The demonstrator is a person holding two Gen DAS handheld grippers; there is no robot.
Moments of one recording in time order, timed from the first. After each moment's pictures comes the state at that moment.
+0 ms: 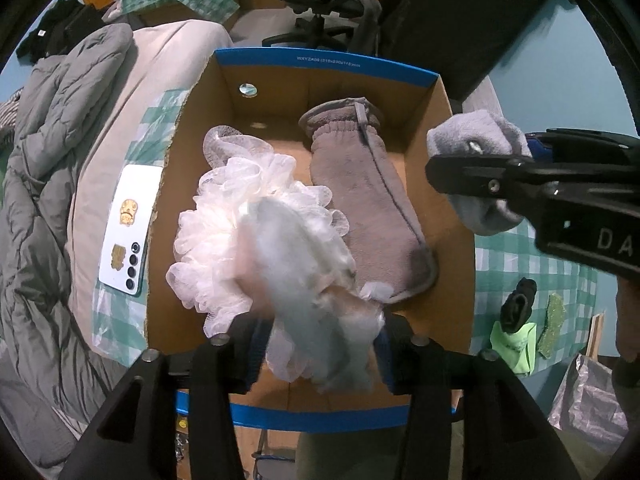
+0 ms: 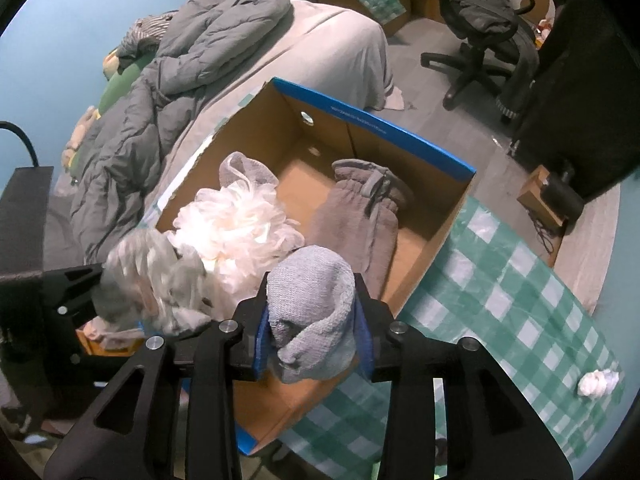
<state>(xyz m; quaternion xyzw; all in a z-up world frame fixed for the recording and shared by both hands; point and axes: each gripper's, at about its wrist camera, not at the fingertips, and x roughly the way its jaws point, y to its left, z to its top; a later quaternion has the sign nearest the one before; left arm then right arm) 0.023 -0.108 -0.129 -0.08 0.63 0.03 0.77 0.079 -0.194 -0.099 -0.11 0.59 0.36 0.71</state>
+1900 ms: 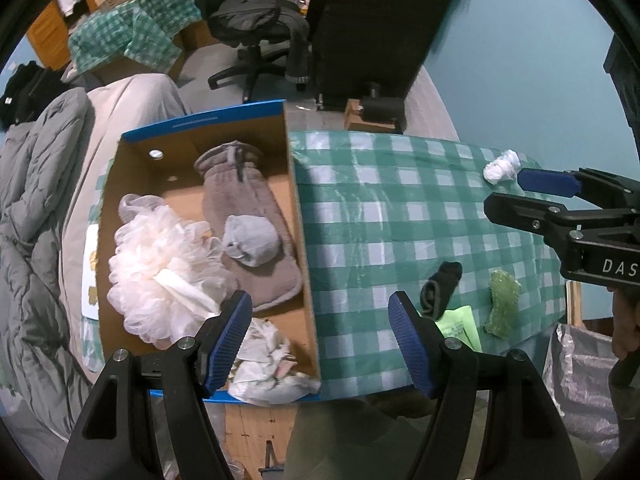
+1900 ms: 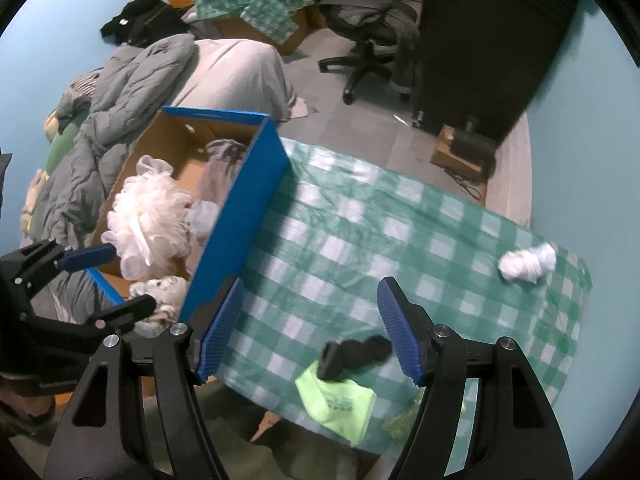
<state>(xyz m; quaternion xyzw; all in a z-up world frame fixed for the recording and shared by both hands) 0.017 -0.227 -0.073 -0.02 0.60 -0.05 0.80 0.041 -0.375 -0.052 -0.06 0.58 0.22 0.78</state>
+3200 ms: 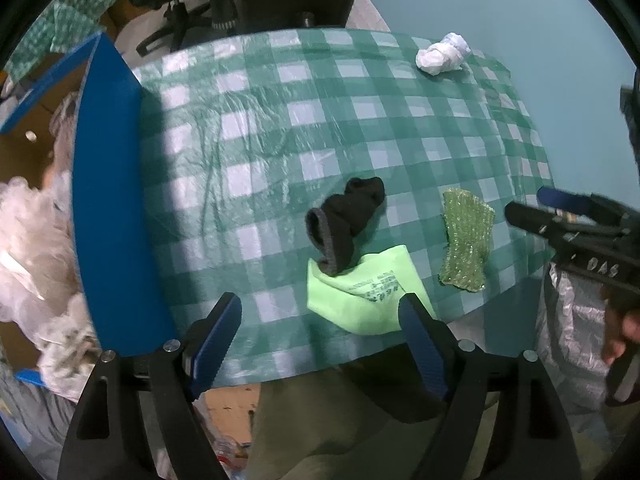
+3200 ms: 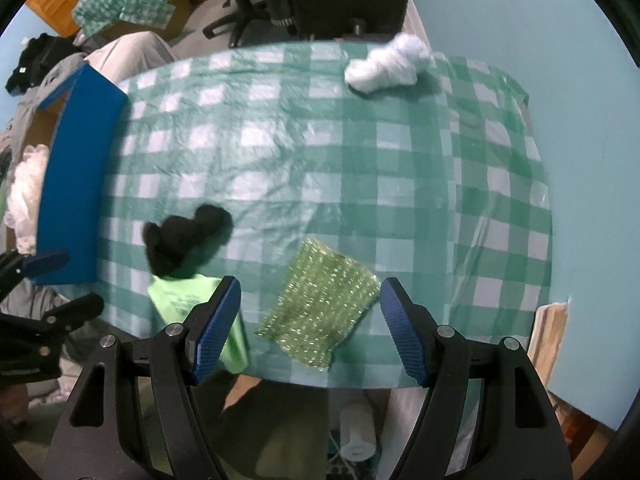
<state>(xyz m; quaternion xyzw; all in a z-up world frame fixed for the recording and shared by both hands) -0.005 -0.358 -0.170 0.01 0.68 -0.12 0.72 -0.030 -0.552 -0.153 0.02 0.66 0.06 0.75</state>
